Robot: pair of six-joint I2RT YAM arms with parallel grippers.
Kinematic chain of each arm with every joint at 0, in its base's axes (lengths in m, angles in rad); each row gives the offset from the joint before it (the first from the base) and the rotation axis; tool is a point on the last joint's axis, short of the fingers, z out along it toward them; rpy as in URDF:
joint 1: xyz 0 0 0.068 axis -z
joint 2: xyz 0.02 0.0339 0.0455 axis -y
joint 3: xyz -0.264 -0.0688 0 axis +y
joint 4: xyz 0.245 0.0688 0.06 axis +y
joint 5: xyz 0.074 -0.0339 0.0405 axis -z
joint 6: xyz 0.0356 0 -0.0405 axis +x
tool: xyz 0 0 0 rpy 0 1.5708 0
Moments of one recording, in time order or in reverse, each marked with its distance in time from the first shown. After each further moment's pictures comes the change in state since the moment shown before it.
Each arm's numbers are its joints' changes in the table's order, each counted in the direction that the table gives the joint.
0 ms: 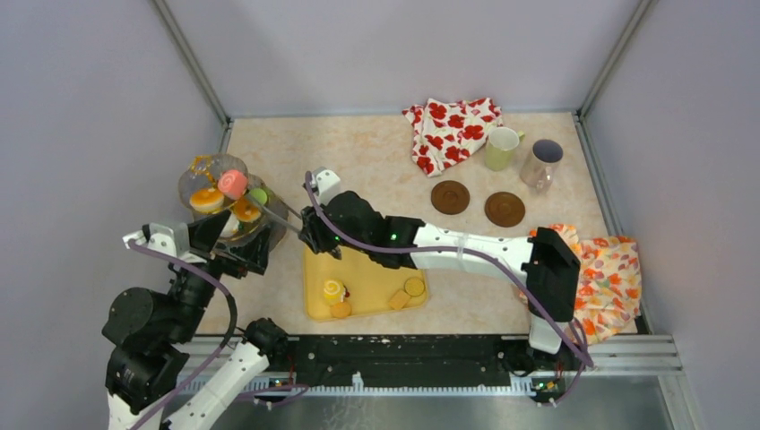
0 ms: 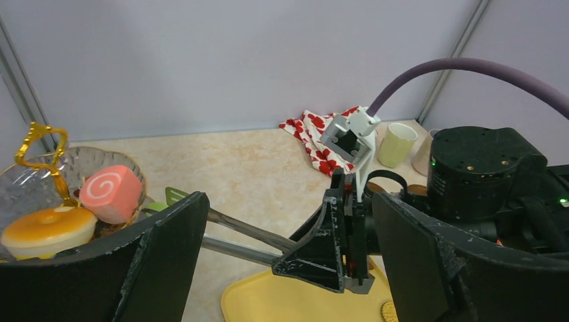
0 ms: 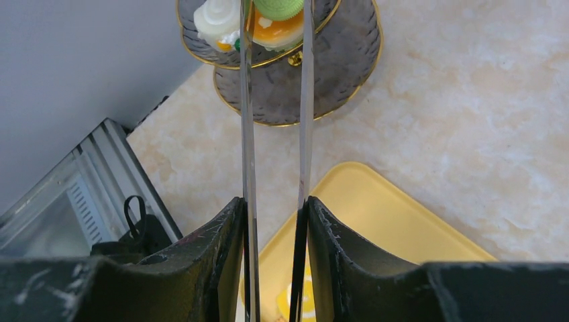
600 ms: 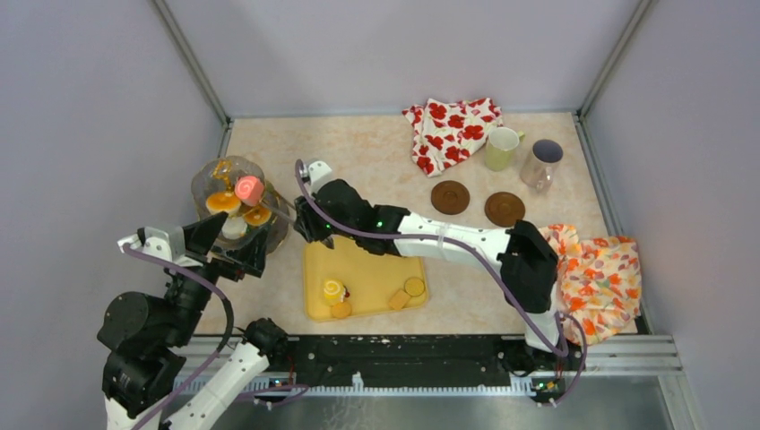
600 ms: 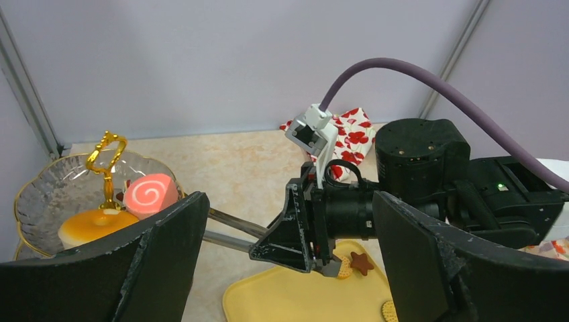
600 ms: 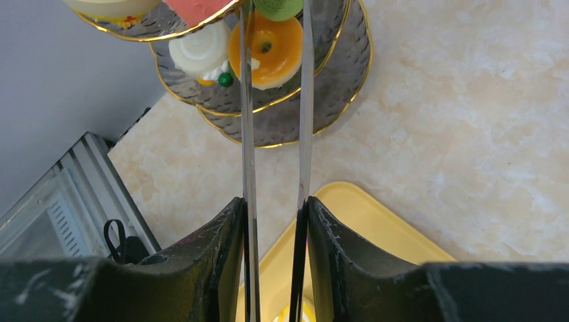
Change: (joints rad) left arm 0.000 0.010 -0.020 0.018 -0.003 0.006; right arm 0.048 -0.139 -0.140 0.023 -0.039 0.002
